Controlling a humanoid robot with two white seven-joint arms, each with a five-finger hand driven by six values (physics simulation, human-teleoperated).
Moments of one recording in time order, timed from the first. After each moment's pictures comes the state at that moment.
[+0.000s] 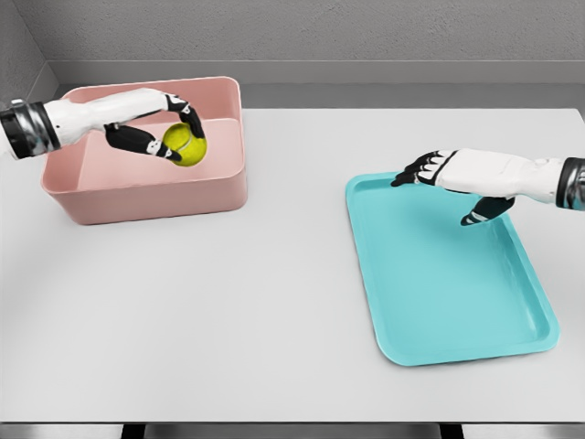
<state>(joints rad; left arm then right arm) -0.89 0.68 -0.77 -1.07 0.14 -0.61 -0.60 -0.64 -0.86 0.60 -1.45 0.25 -0.61 0.61</state>
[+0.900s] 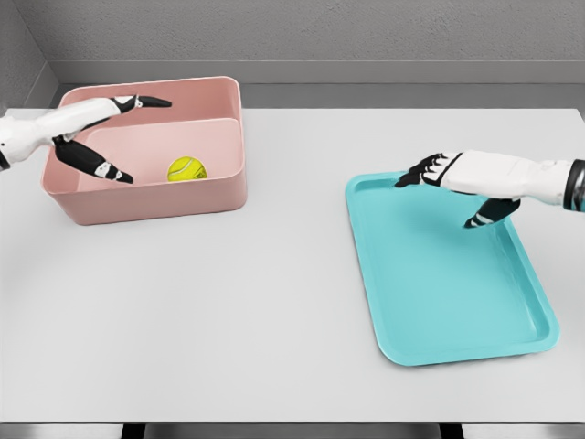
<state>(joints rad) -0.76 0.84 -0.71 -1.17 0.23 -0.61 -0.55 -0.61 -0.91 0.60 -1.45 0.20 -0.61 0.61</state>
